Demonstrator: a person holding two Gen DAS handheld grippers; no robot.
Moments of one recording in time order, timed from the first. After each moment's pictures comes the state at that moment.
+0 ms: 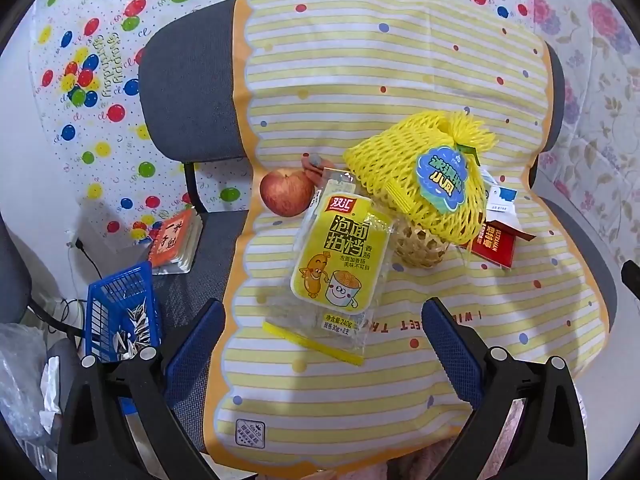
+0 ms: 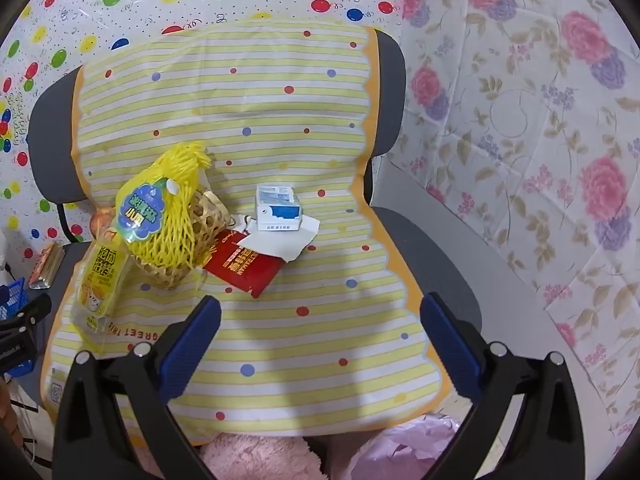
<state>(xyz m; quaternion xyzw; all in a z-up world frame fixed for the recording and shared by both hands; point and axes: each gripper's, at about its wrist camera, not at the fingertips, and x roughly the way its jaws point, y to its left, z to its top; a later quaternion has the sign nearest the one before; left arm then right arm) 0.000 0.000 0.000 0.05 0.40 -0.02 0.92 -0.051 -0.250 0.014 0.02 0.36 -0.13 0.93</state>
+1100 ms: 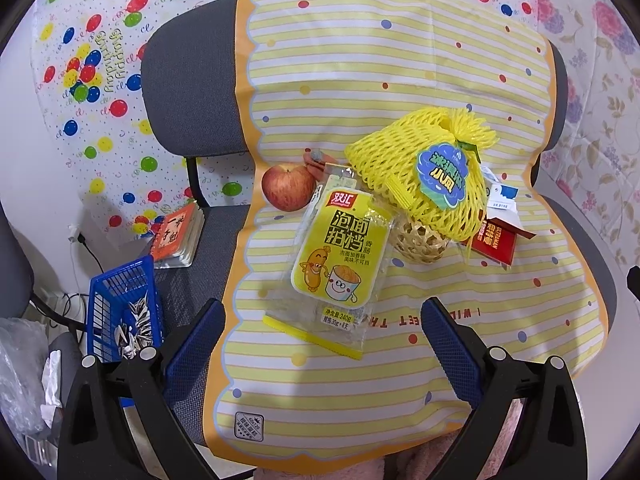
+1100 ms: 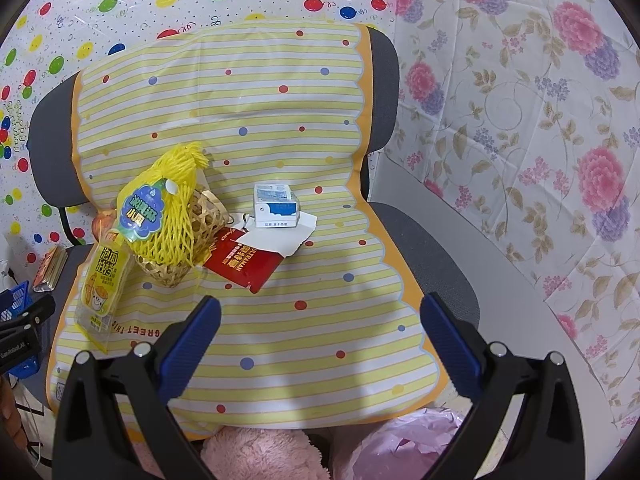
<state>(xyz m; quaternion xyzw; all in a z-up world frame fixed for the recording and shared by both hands) -0.003 -0.002 -0.003 0.04 0.41 -0.02 0.91 -0.061 -0.257 0.017 0.05 0.38 -0.13 0.91</state>
